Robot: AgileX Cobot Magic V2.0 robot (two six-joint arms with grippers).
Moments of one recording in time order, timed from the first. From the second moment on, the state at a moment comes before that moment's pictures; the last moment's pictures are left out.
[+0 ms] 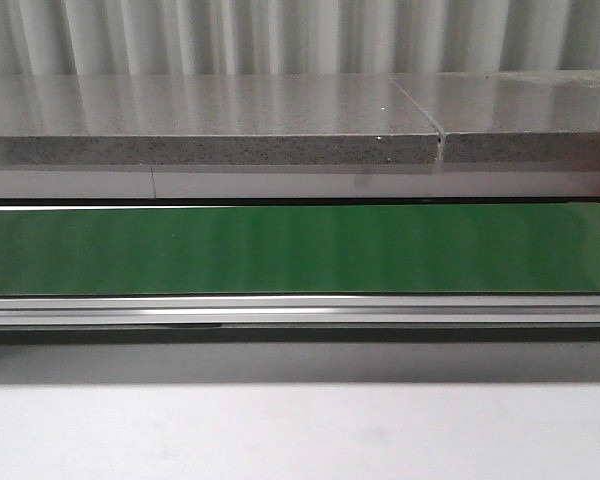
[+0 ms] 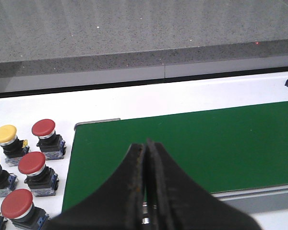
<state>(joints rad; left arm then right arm) -0.08 0.45 -0.51 -0.13 0.48 0.12 -0.06 0.88 -0.75 0.21 0.65 -0.28</state>
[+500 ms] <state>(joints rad) -0.08 0.45 -0.50 -0.13 0.48 0.12 -0.06 0.88 -0.75 0.21 0.65 -0.28</state>
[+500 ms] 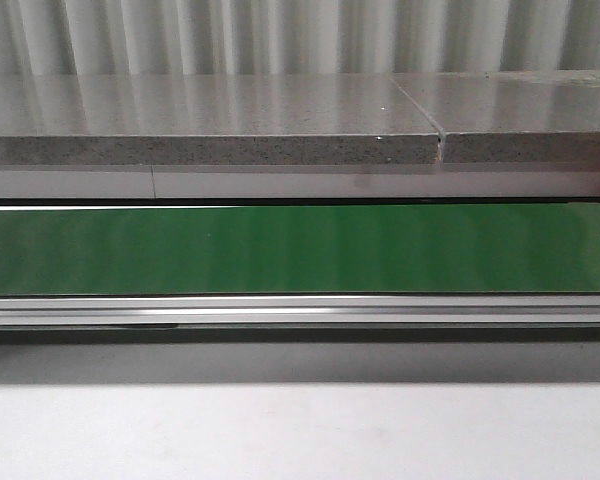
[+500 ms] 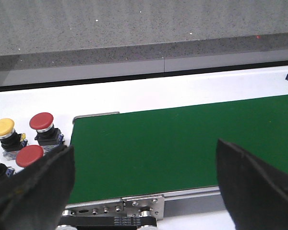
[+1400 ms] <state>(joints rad) 0.38 1.01 -0.75 -0.05 0.60 -0.29 -0.06 0.88 -0.75 0.21 0.65 -0.28</state>
